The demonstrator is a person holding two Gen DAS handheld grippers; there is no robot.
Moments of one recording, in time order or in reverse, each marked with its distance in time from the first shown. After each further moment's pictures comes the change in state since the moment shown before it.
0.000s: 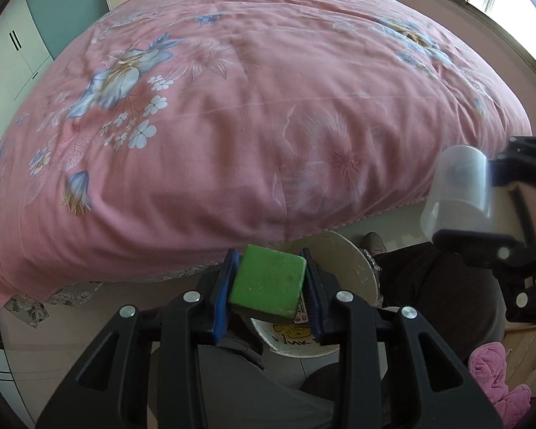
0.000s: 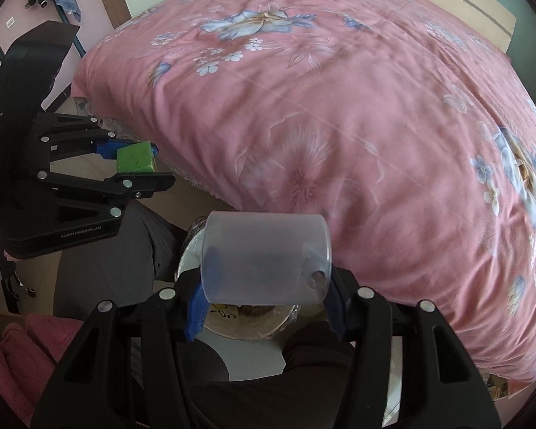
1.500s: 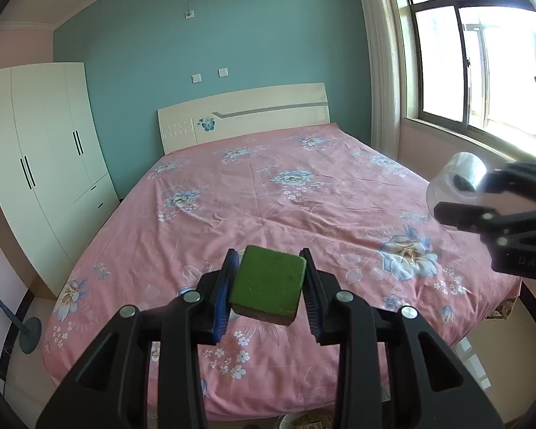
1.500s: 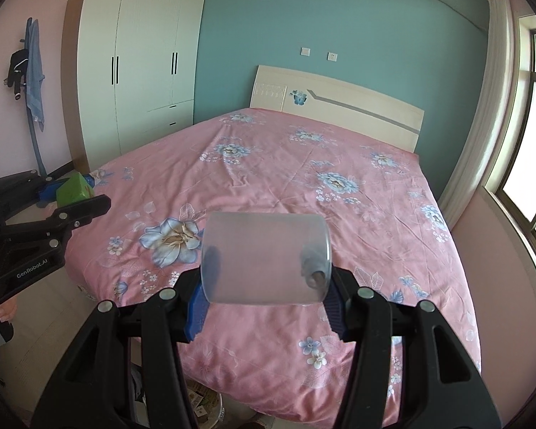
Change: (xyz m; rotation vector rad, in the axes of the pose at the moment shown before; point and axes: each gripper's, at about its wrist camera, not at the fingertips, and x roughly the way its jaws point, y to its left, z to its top) left arm -0.296 -0.007 0.152 -0.020 -0.630 0.174; right arm -0.321 -0.052 0.130 0.057 -0.539 -0.299
